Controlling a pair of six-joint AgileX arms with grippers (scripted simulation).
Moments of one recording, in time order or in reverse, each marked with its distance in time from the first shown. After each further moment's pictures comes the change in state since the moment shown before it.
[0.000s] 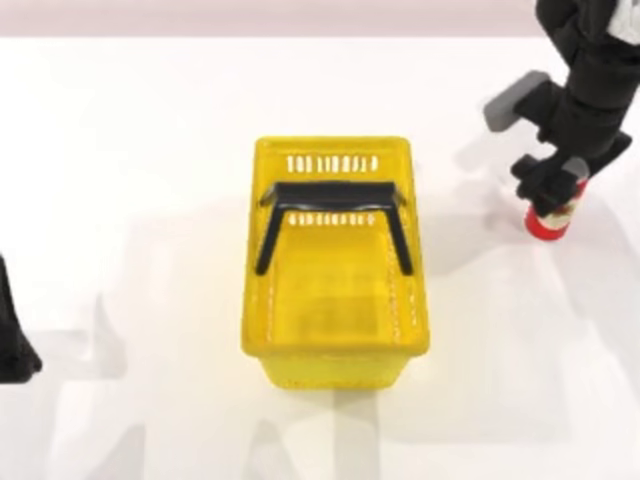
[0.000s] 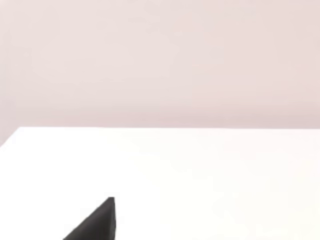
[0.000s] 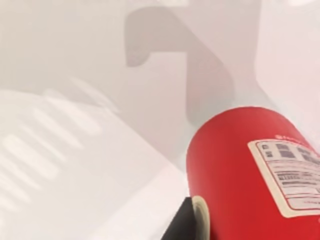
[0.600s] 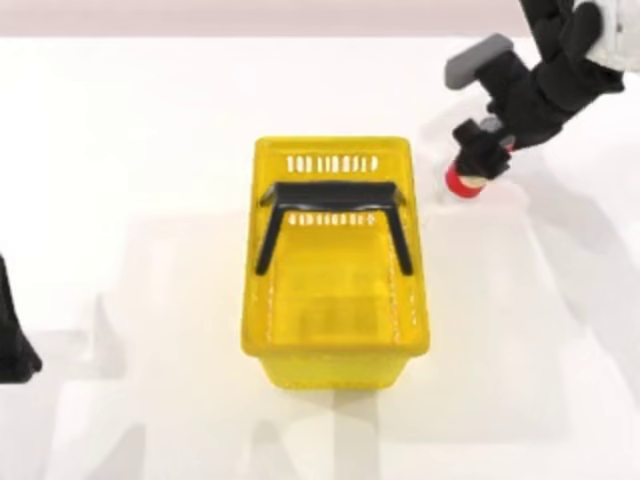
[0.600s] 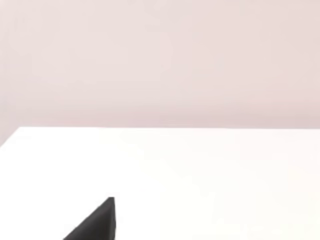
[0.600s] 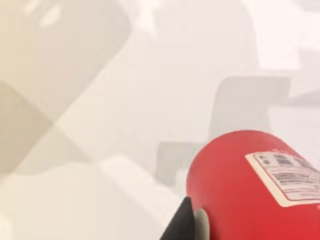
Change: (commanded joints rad) left arm 0.000 0.000 0.000 0.000 0.000 0.000; right arm 0.038 -0.035 -0.120 0.426 -0.262 0.125
